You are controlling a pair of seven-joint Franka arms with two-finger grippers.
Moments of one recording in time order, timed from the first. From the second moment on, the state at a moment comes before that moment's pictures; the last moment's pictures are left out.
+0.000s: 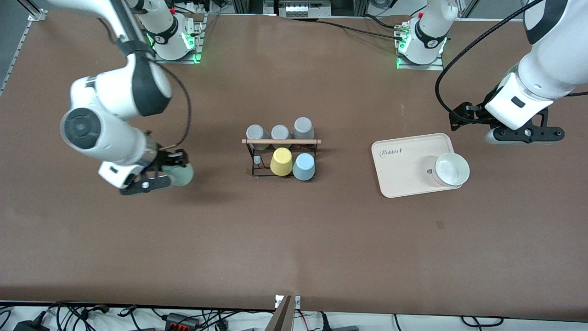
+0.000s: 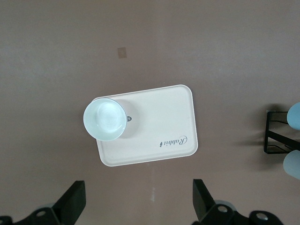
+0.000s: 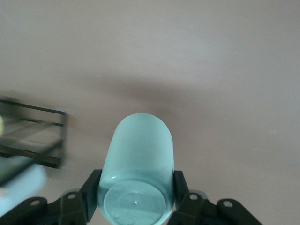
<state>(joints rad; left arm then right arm) -0.03 0.07 -0.14 -1.60 0.01 1.61 -0.19 0.32 0.40 0.01 -1.58 0.07 1.89 0.13</state>
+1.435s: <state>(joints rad) -0.03 0.07 -0.14 -1.60 0.01 1.61 -0.19 0.58 0.58 0.01 -1.40 0.11 1.92 0.63</state>
